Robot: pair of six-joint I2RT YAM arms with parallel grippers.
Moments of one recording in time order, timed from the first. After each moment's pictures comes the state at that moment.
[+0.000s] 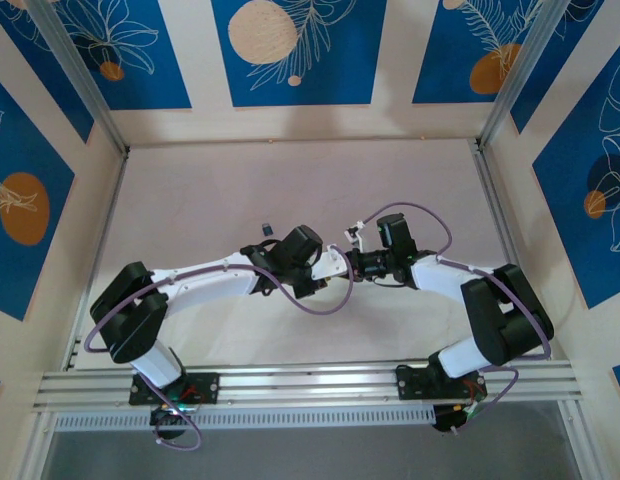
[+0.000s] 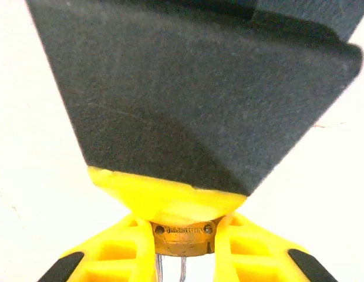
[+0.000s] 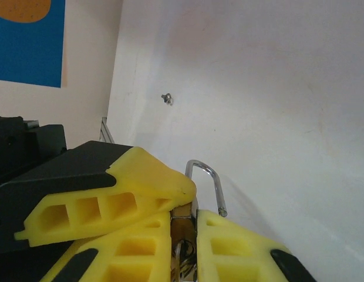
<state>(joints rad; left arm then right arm) -0.94 1.61 1.05 -0.36 0.06 0.41 0.40 1.47 0.61 0.08 -0.93 0.59</state>
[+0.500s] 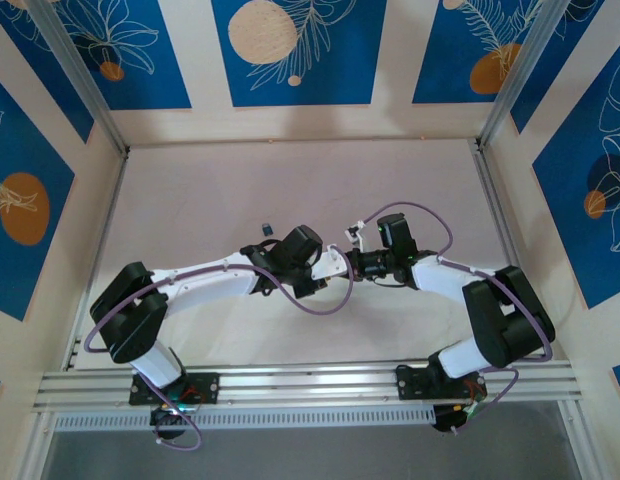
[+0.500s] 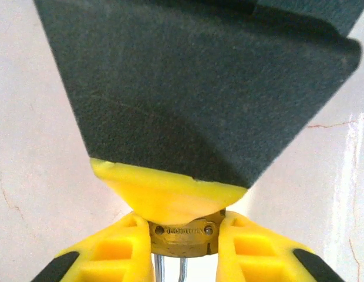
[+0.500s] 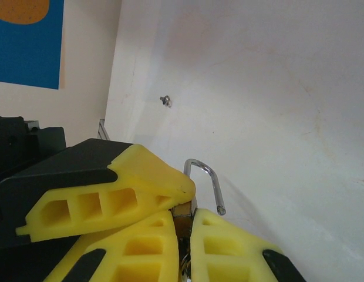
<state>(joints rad) -0.94 1.61 1.05 -0.35 0.06 0.42 0.40 1.46 0.61 0.07 -0.91 0.59</state>
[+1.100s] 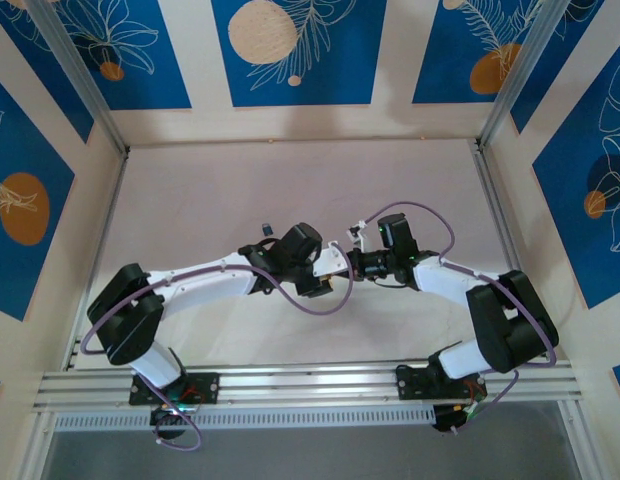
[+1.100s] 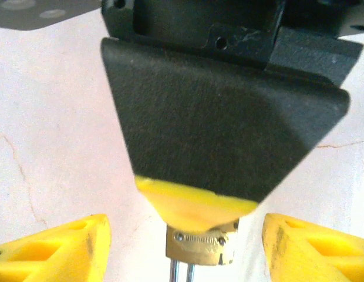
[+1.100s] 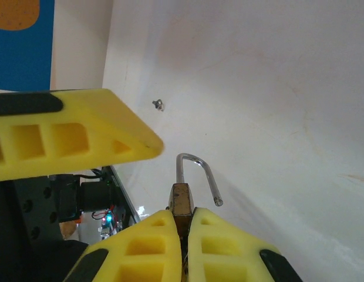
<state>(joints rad) -0.94 1.59 1.06 -0.31 0.04 0.44 0.39 1.43 0.61 0.03 -0.86 0.59</state>
